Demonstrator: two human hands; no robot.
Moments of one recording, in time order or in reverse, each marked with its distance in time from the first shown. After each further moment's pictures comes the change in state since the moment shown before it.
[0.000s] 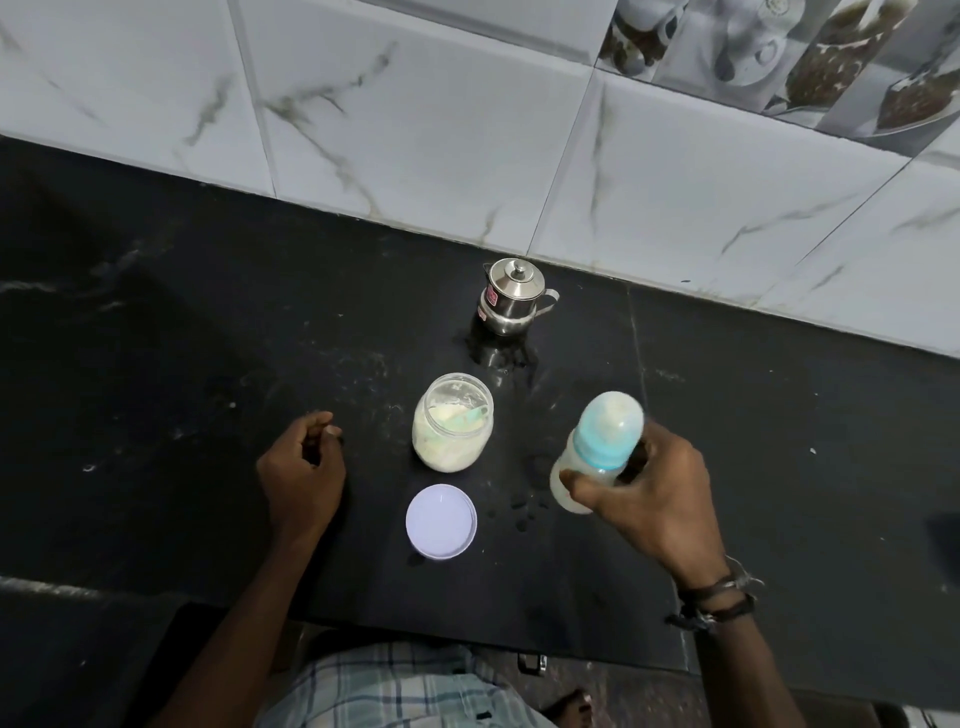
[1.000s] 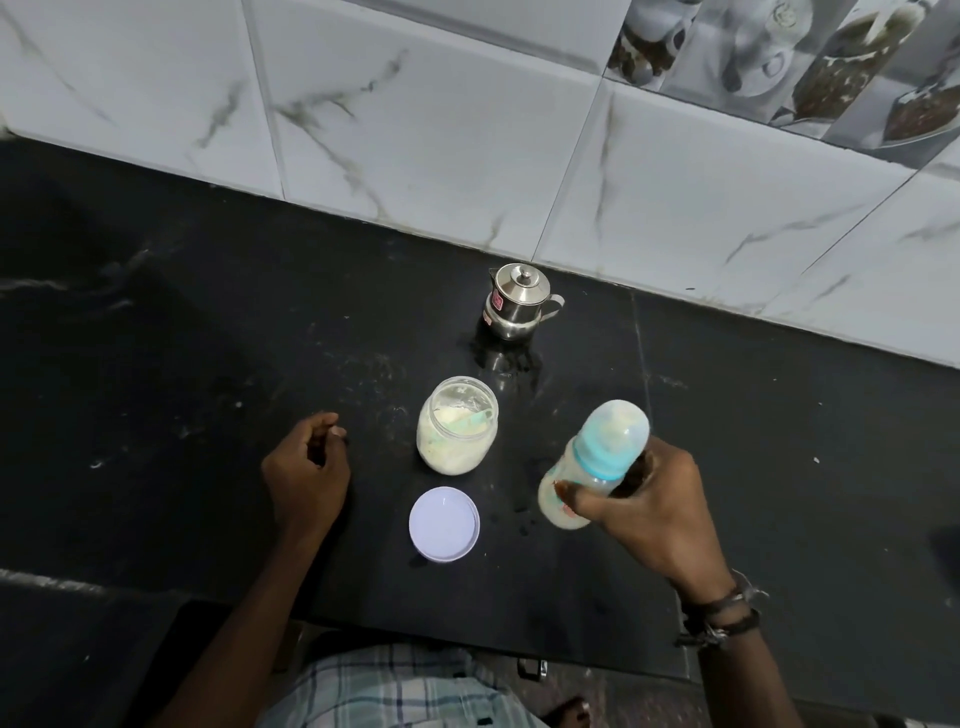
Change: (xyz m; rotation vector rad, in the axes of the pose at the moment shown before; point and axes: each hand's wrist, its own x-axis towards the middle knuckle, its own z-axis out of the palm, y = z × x) left_hand -0.002 0.005 -0.001 0.007 -0.005 -0.020; right_hand 0.001 0.011 0.006 0.112 -0.065 -0.026
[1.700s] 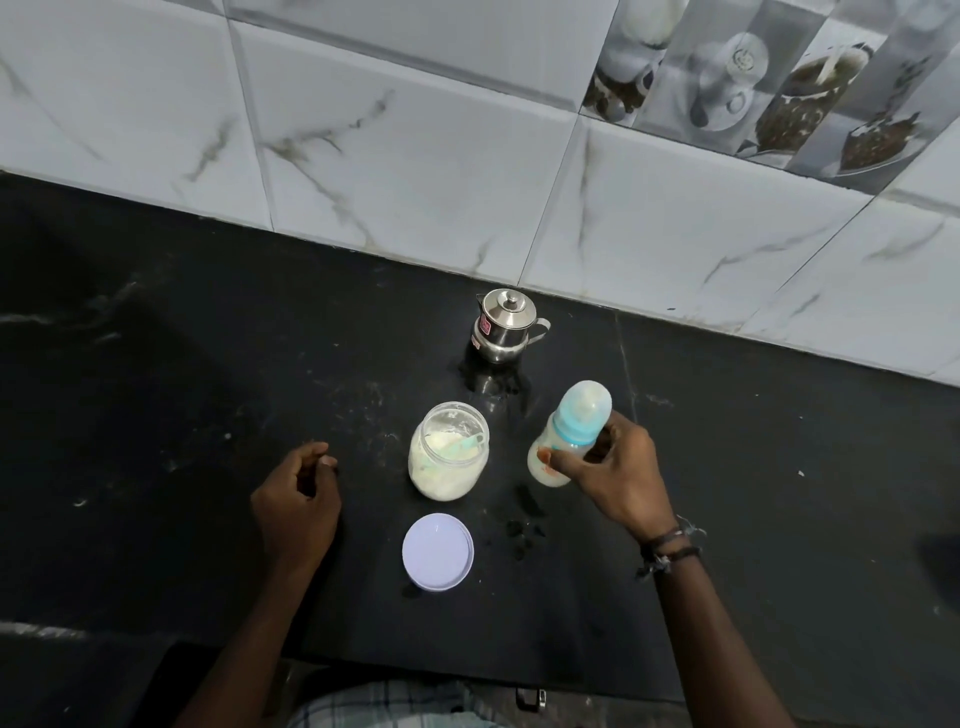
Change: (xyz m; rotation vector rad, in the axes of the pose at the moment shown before) left_hand 0.001 -0.006 0.002 -0.012 0.024 0.012; right_hand 0.057 0.025 0.017 -0.024 0.046 0.022
